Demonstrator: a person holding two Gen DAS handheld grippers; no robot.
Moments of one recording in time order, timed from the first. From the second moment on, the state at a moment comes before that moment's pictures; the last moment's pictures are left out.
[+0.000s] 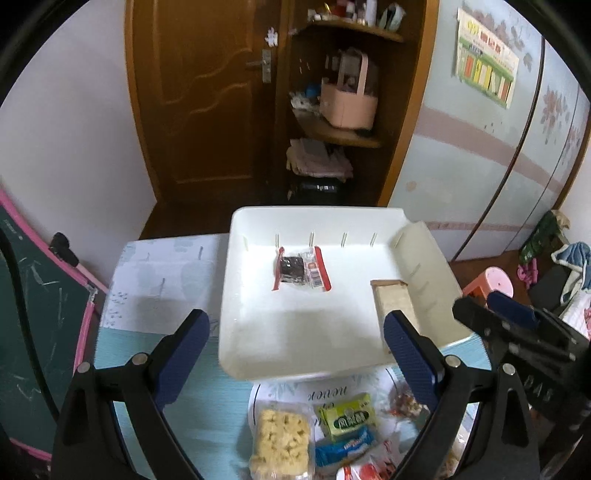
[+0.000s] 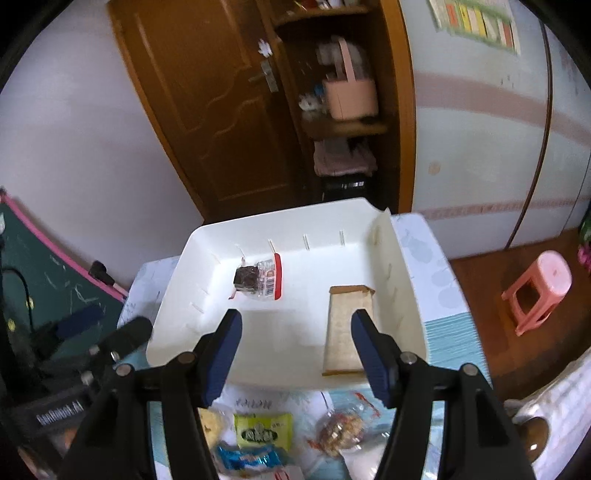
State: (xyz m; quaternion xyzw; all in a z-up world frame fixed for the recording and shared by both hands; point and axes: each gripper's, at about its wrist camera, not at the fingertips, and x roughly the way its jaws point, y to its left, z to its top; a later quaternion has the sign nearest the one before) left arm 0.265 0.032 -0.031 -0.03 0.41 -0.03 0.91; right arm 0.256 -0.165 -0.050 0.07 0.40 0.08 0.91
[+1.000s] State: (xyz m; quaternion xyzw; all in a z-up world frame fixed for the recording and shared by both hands) left arm 0.024 -0.002 0.046 0.00 0.32 -0.15 0.93; right arm -0.018 -0.195 0.003 -0.02 0.32 0.10 0.94
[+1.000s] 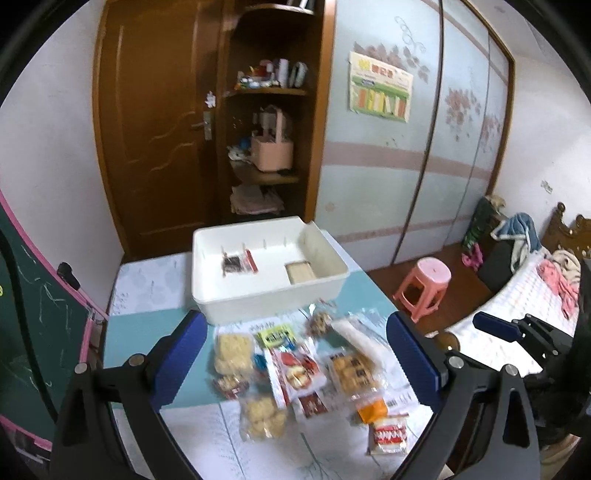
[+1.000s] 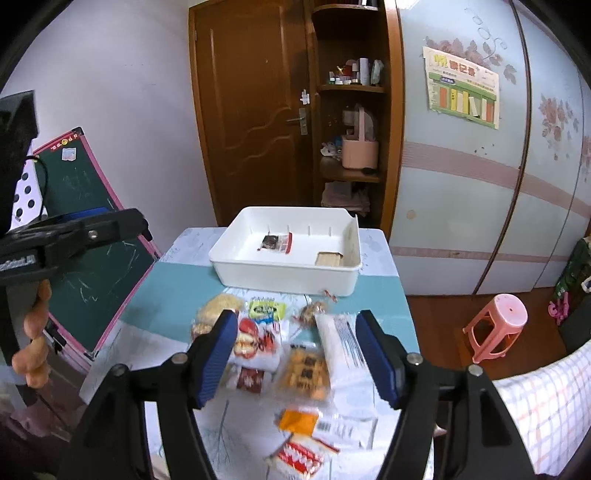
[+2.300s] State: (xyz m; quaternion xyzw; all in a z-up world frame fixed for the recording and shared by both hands) left arm 0.054 -0.038 -0.159 0.04 0.49 -0.14 0.86; right arm -0.010 -0.260 -0.173 0.00 0.47 0.06 0.88
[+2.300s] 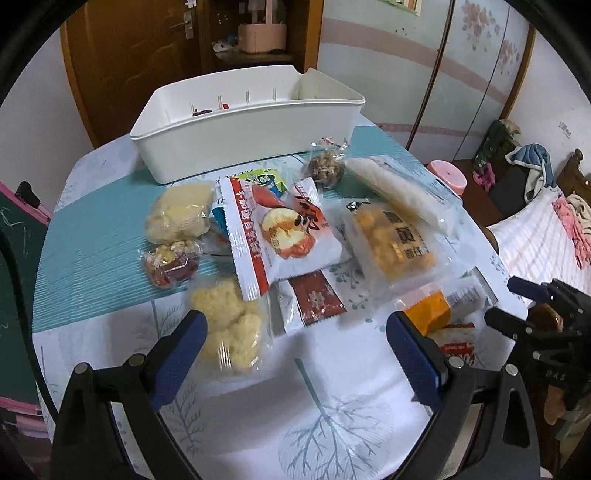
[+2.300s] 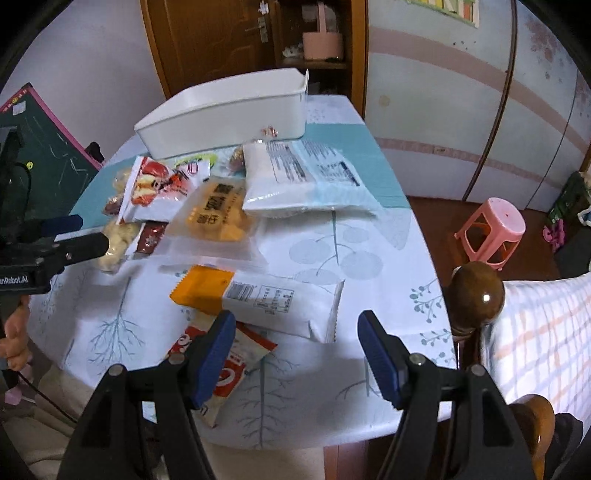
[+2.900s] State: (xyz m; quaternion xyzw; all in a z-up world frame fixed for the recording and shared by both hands) left arm 0.142 -0.040 -0.184 -0.03 0.53 -0.13 0.84; right arm 0.070 -0.254 -0.145 0.03 0.44 0.08 0.89
